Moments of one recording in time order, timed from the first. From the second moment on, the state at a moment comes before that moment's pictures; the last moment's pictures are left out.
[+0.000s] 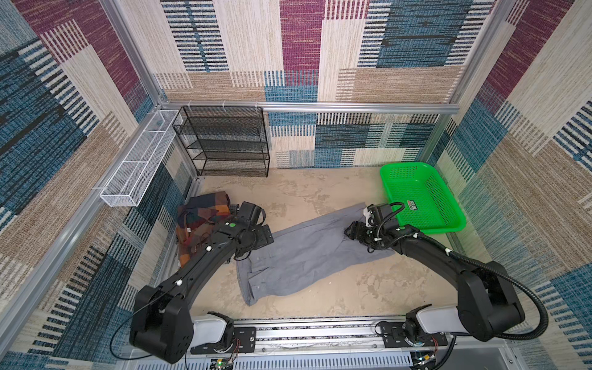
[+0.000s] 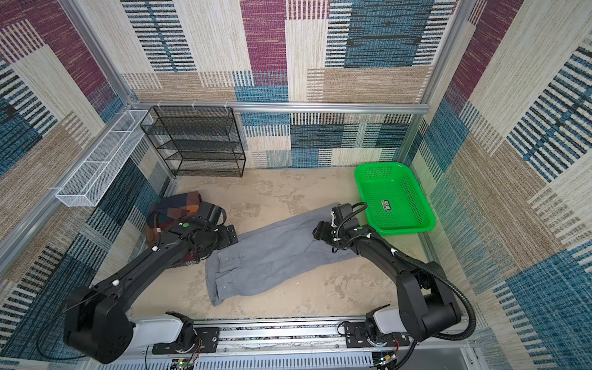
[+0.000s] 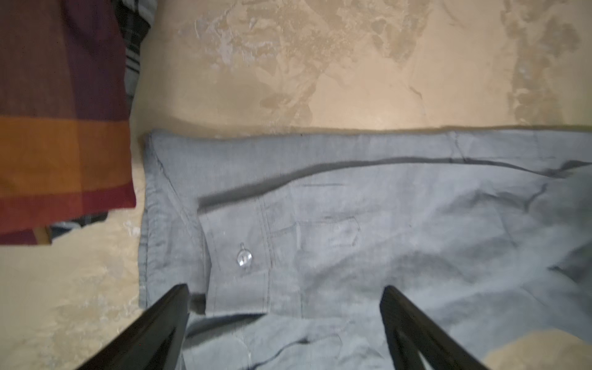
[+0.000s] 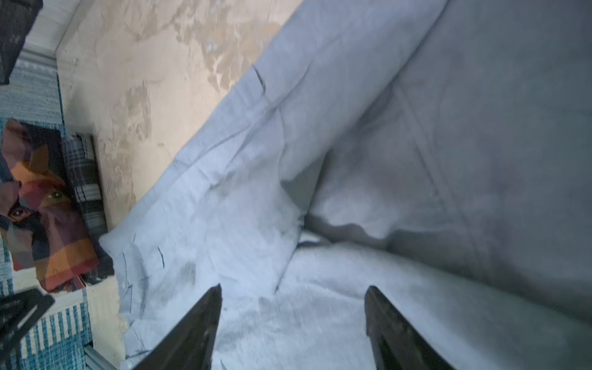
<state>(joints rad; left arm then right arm) -0.35 1.38 1.01 -0.82 -0.07 -0.68 0.35 1.36 0.76 -0.34 -0.26 0.70</state>
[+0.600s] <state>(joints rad) -0.36 1.48 0.79 -0.71 -0.04 -0.71 0.34 1.79 0.97 -0.12 -0.30 0.68</state>
